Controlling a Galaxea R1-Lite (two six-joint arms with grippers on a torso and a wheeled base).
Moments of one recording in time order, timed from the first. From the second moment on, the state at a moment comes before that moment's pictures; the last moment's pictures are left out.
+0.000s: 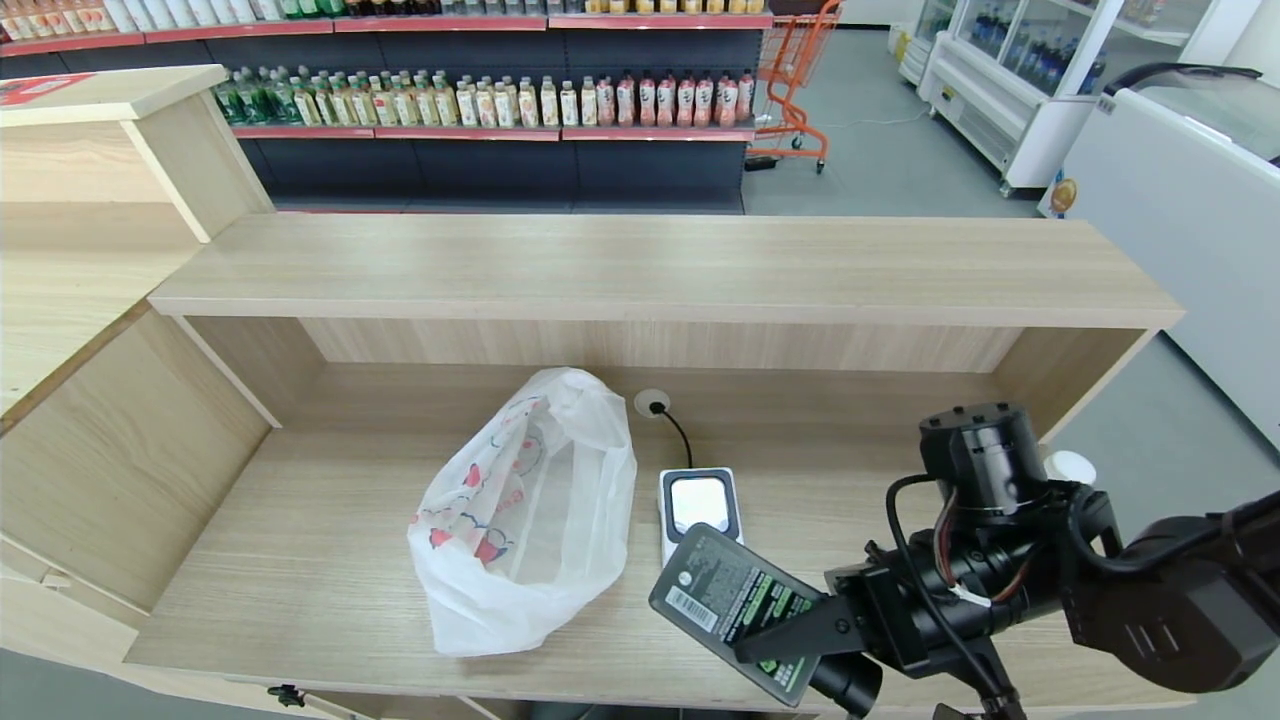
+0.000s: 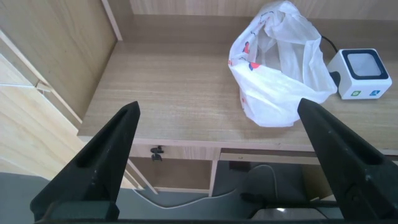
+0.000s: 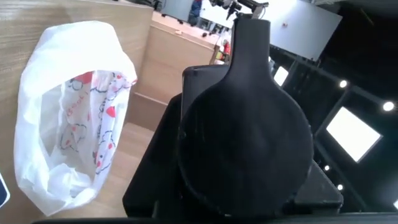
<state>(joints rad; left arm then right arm) 0.00 0.00 0.00 0.00 0.00 0.01 0.53 1.80 -0.65 -0.56 1.10 -2.77</state>
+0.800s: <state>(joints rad) 0.00 0.00 0.00 0.00 0.00 0.01 0.55 1.88 -0.71 -0.55 1.10 -2.76</state>
